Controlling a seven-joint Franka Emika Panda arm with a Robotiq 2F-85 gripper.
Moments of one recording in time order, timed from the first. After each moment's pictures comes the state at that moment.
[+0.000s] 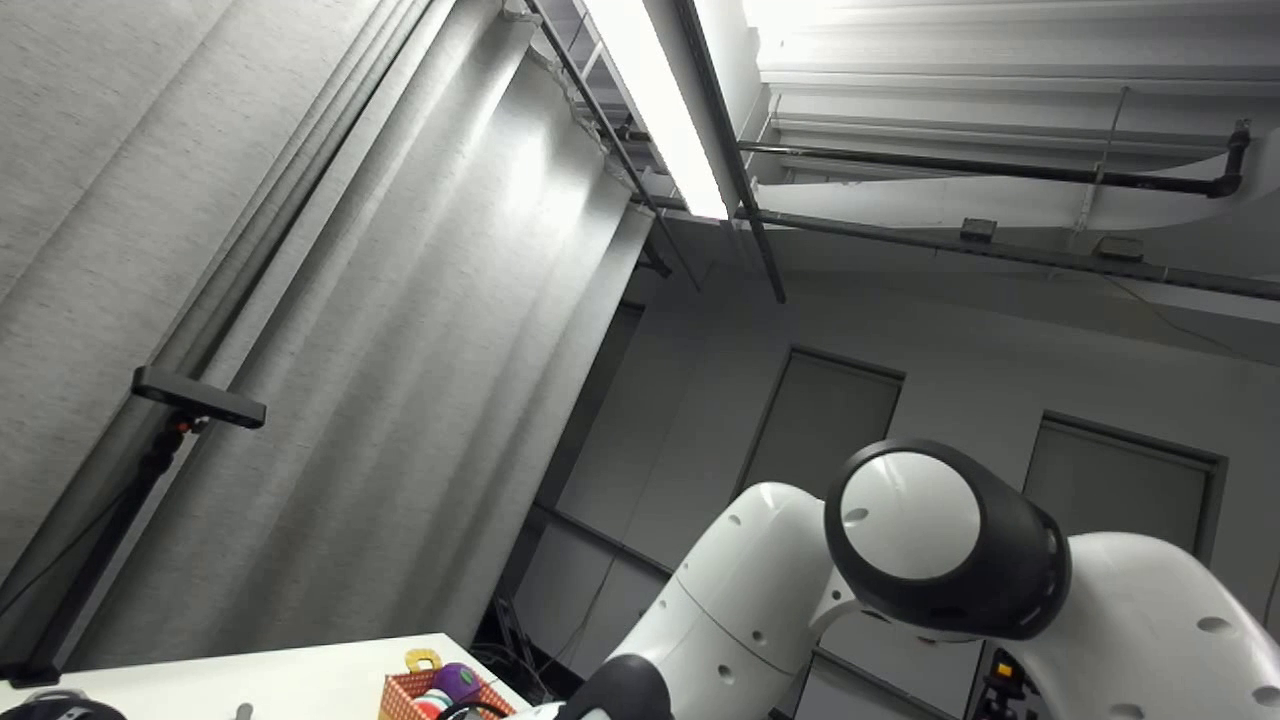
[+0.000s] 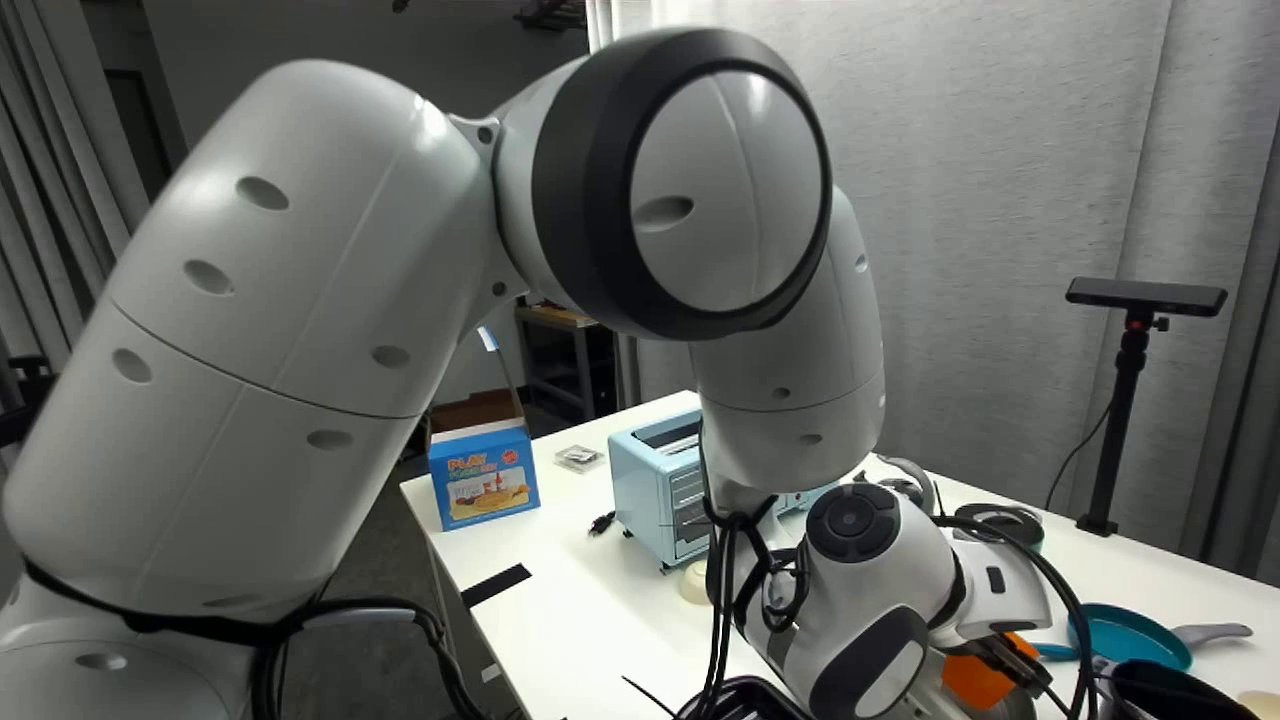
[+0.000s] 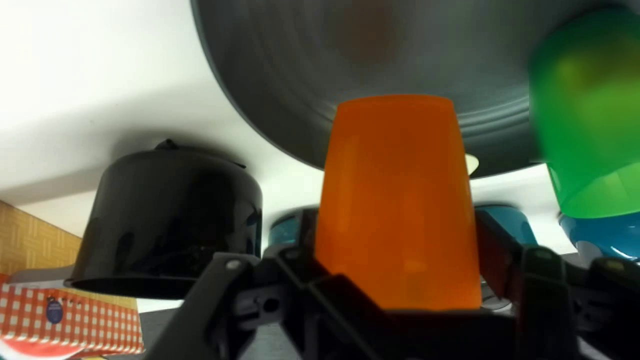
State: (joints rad) arm -0.26 0.64 0.12 -2.27 -0.02 3.67 0.04
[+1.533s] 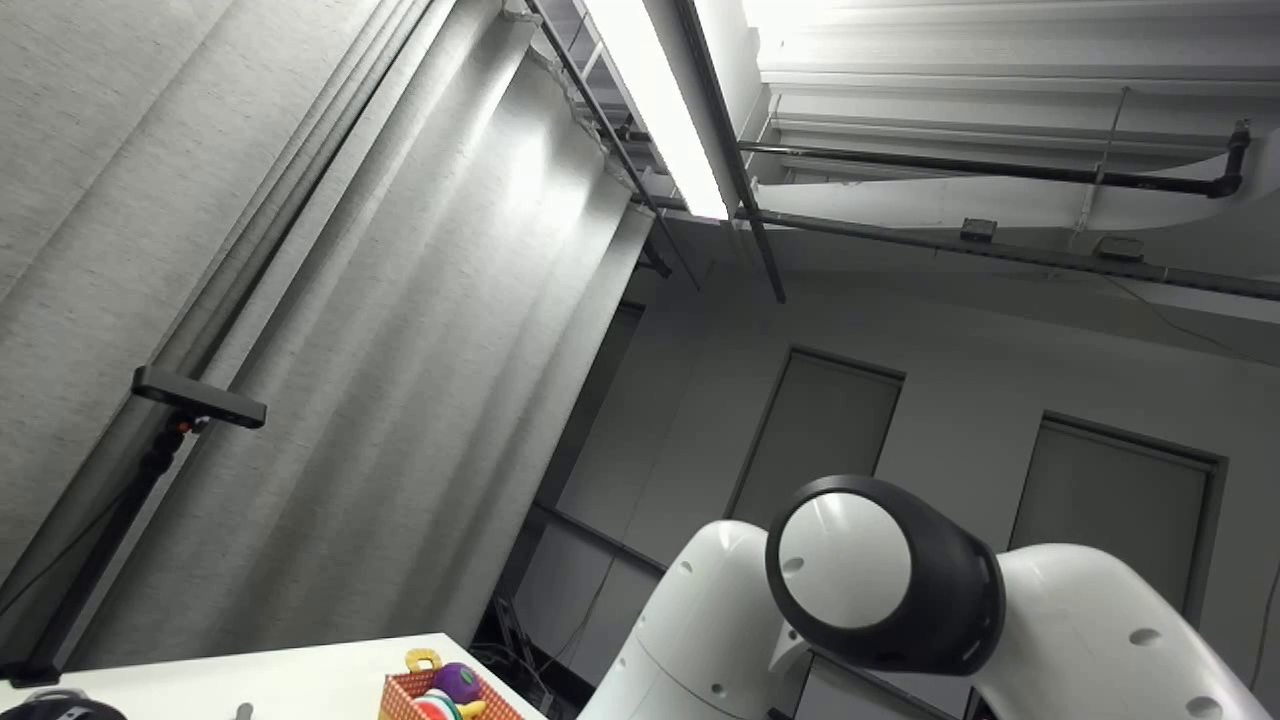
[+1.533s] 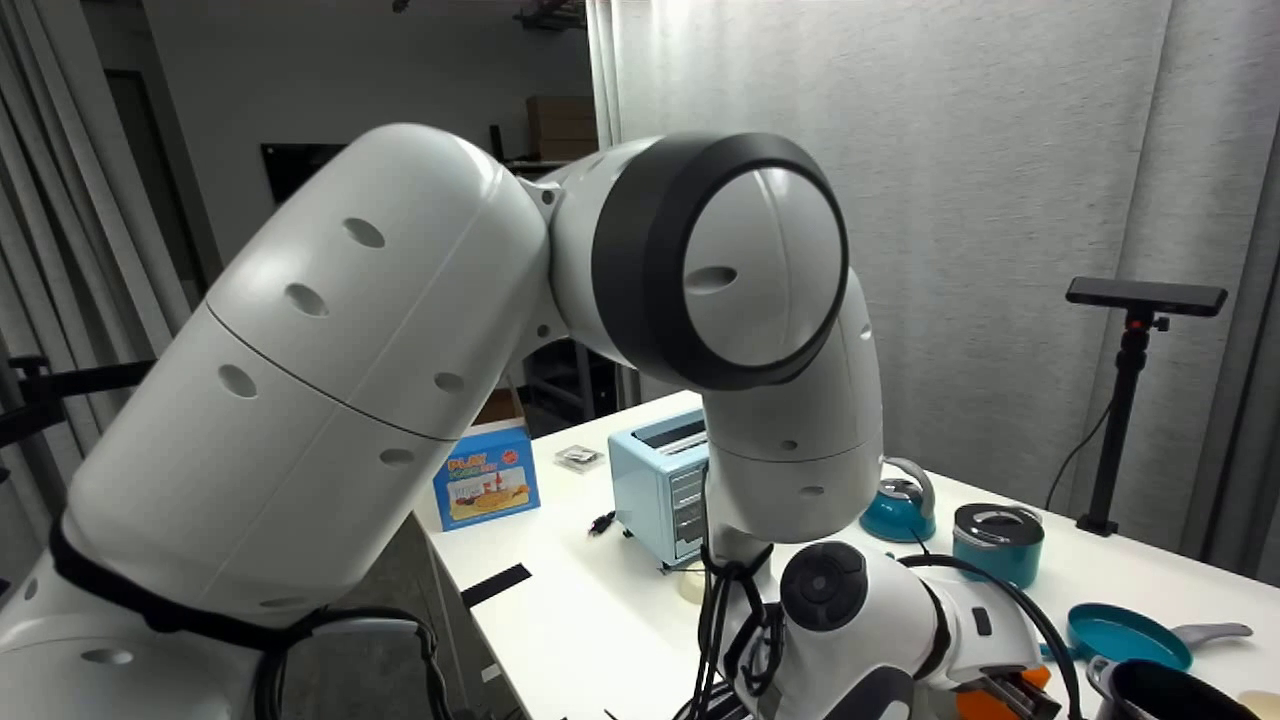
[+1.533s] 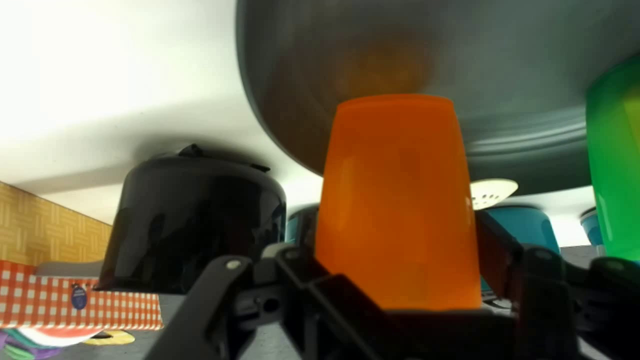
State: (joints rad) arm -0.18 0.75 0.03 -2.26 -0.02 3.89 0.04
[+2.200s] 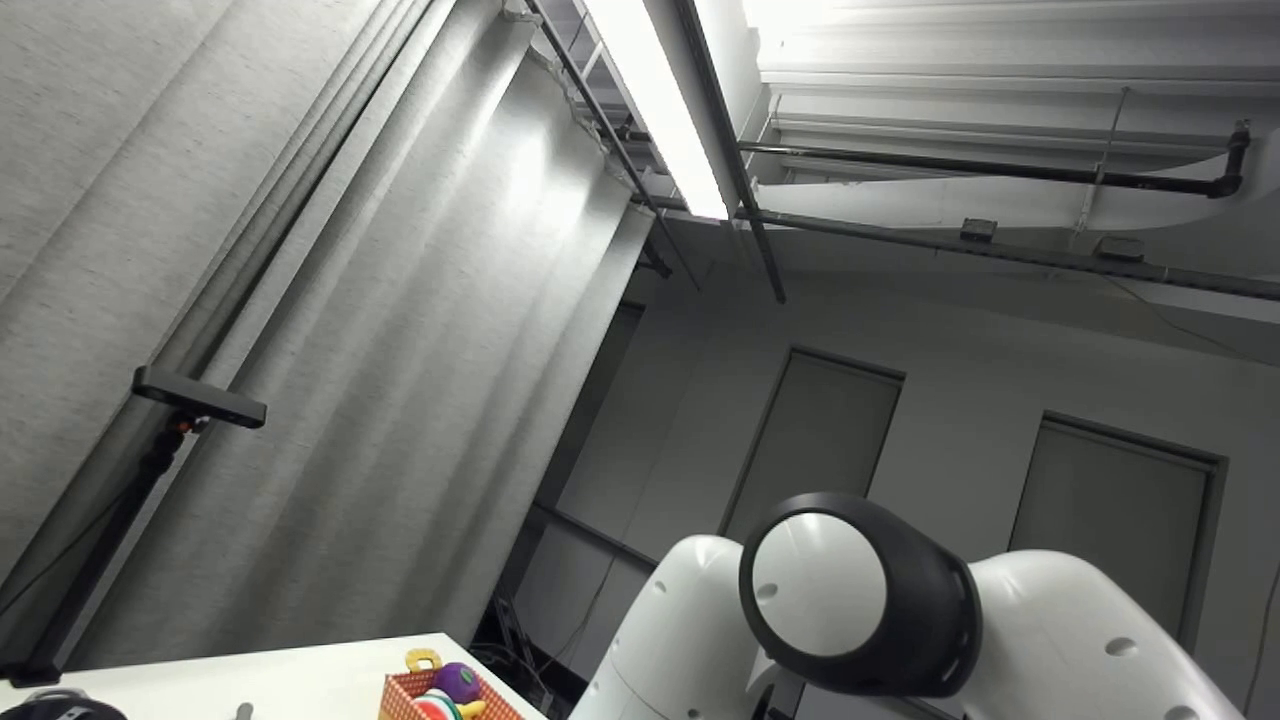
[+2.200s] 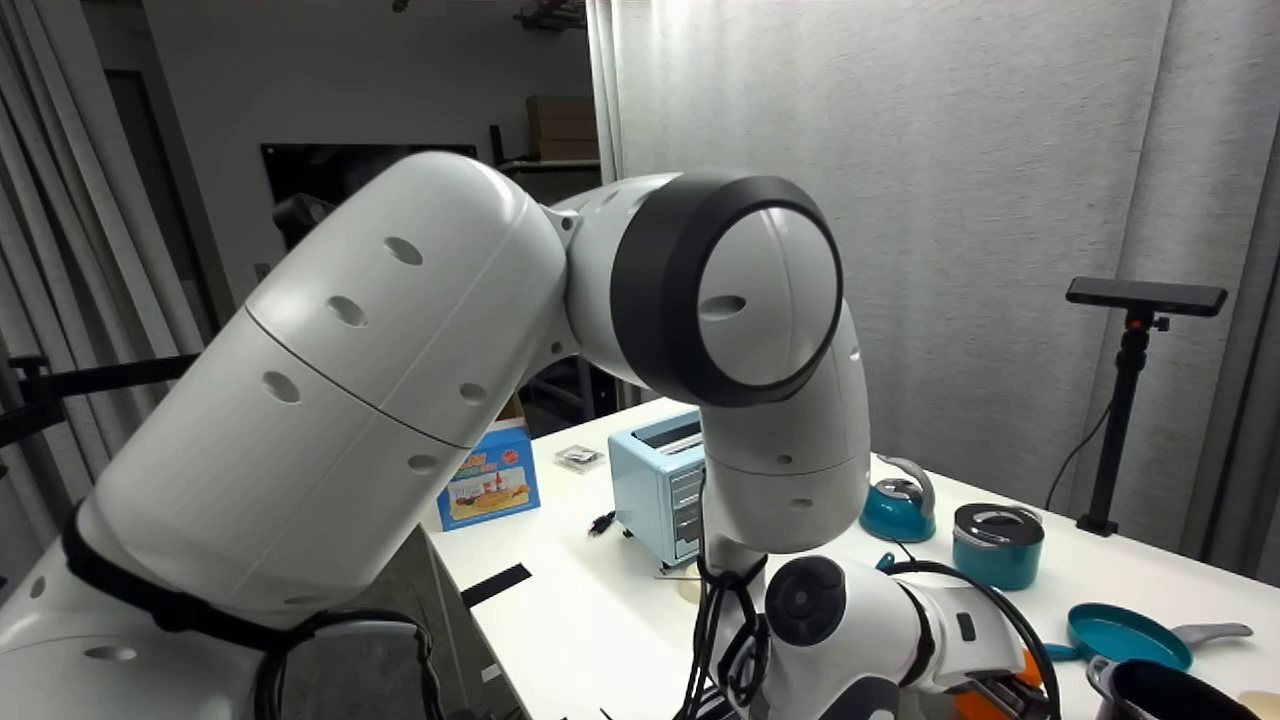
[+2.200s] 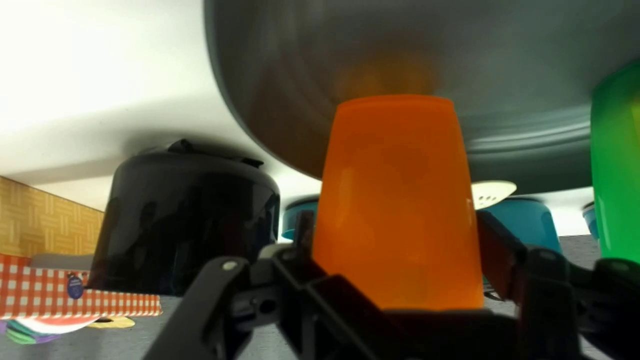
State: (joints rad) arm -0.13 0.80 0.00 -2.23 0.02 3.97 0.04
